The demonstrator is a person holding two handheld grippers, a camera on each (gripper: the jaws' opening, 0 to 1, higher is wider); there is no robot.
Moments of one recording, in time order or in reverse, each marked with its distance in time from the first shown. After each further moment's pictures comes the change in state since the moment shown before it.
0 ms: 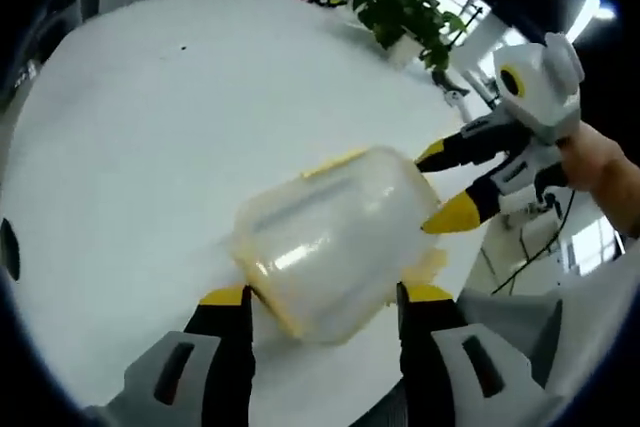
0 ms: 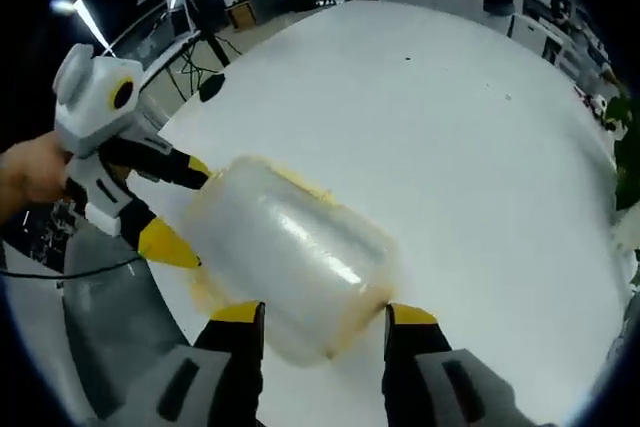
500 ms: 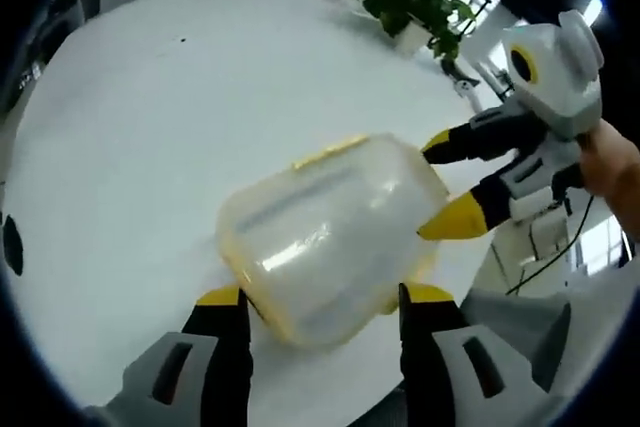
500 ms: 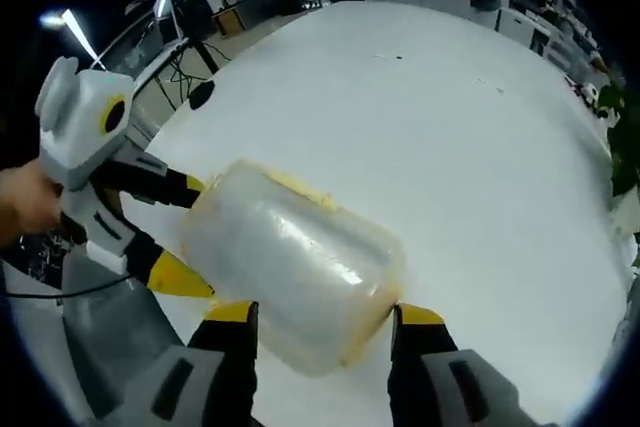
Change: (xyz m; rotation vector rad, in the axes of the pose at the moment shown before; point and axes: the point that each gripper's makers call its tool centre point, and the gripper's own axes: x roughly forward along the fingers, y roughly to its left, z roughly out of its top) left arm 0.005 0.002 -0.003 -0.016 0.043 0.044; right arm 0.004 0.005 0.003 0.045 -0.003 -0.022
